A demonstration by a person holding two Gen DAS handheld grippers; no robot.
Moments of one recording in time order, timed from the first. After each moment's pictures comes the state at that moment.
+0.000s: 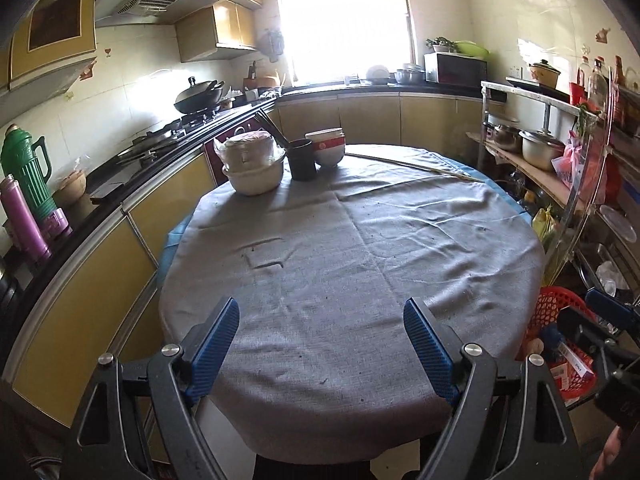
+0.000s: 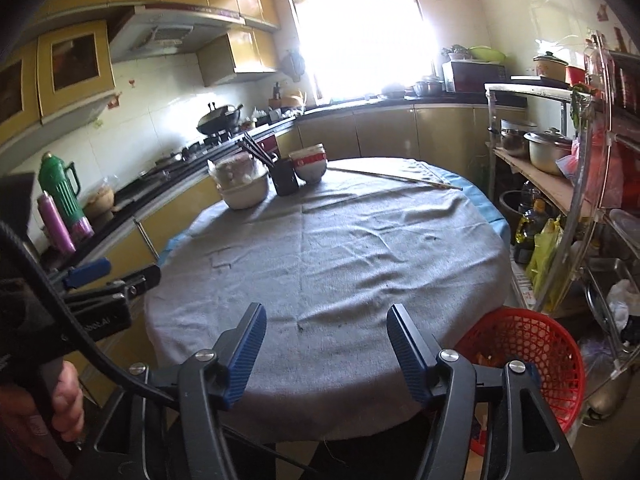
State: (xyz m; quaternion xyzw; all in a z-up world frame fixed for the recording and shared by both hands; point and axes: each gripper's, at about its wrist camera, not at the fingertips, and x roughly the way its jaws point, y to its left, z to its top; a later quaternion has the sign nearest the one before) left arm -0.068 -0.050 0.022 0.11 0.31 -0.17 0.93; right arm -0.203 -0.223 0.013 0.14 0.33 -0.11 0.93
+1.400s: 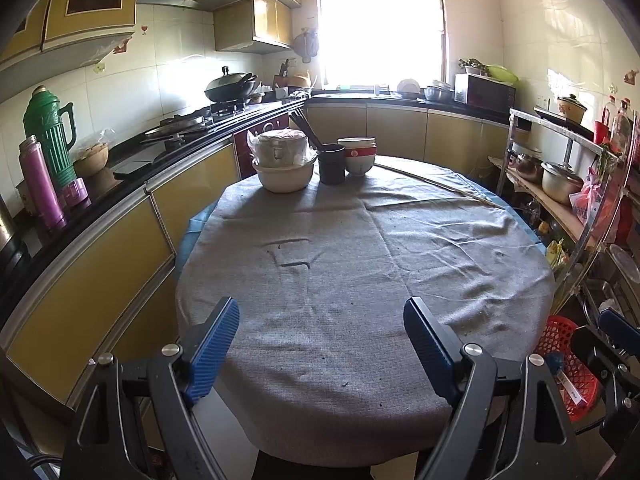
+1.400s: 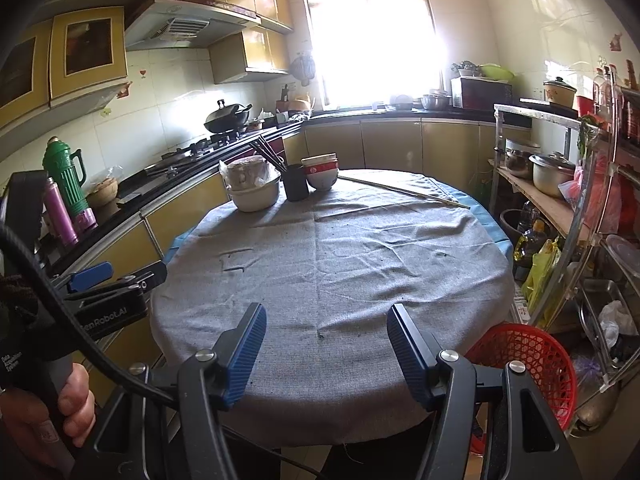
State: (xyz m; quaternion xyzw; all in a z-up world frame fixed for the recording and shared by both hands) left arm -0.058 -0.013 0.030 0.05 0.31 -0.14 0.94; right arm -0.195 -0.188 0.036 0.10 0.32 -0.11 0.94
